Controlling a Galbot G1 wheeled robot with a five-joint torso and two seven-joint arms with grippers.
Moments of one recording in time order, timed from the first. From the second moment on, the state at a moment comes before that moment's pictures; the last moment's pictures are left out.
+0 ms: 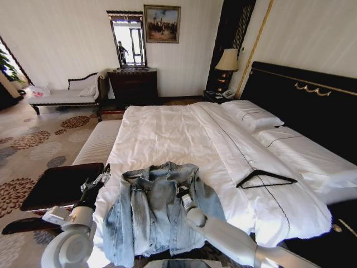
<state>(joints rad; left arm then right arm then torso) 1.65 -1.43 -0.84 -2.34 -0.84 0.23 -0.12 -0.79 1.08 -0.51 1.41 0.48 0.02 0.55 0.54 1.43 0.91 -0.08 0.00</state>
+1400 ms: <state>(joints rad) 1.63 -1.43 -0.82 -2.24 -0.81 0.22 -0.10 -0.89 0.98 -0.29 1.47 0.44 0.16 0.47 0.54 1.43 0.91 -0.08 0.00</state>
